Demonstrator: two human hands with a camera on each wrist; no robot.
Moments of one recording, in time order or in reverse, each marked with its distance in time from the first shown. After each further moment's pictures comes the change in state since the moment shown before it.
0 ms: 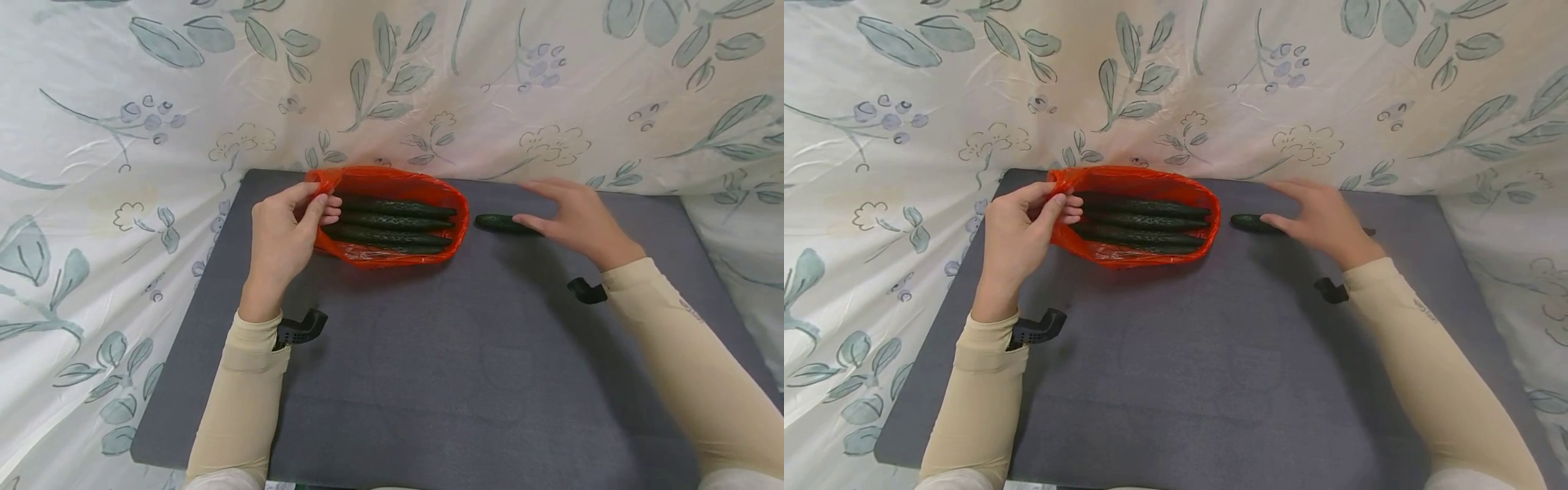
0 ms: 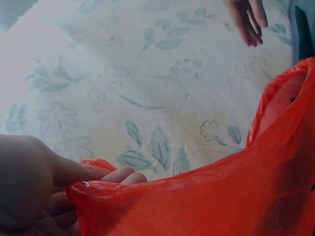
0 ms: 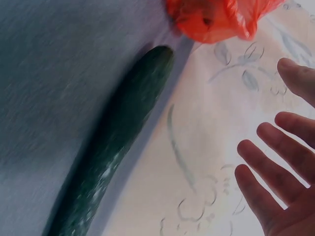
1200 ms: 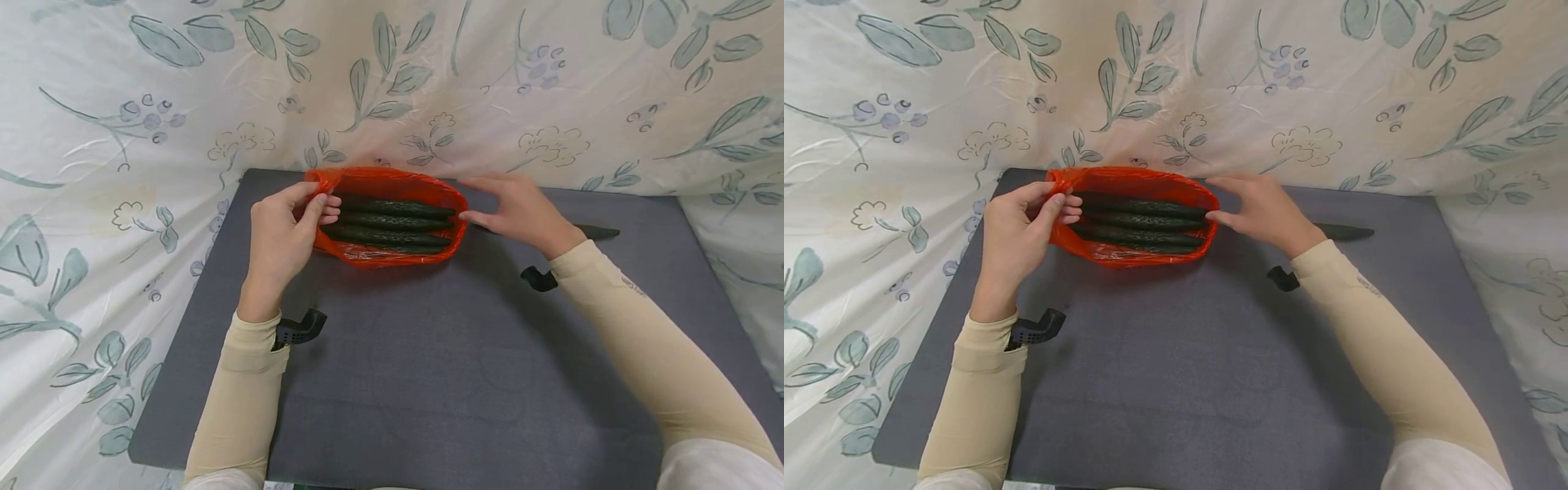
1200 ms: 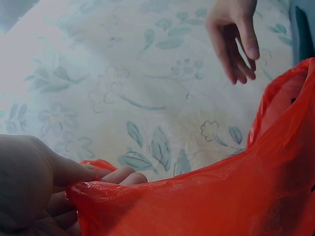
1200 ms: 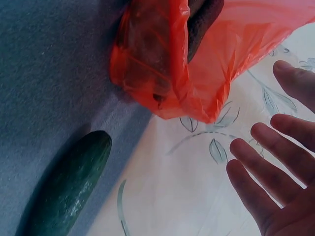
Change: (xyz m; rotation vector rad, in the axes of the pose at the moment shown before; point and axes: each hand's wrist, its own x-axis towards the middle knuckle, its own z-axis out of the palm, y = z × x) left_hand 0.000 0.000 -0.001 0.020 -0.002 0.008; right_hand 0.050 -0.057 0.030 0.050 -0.034 -0.226
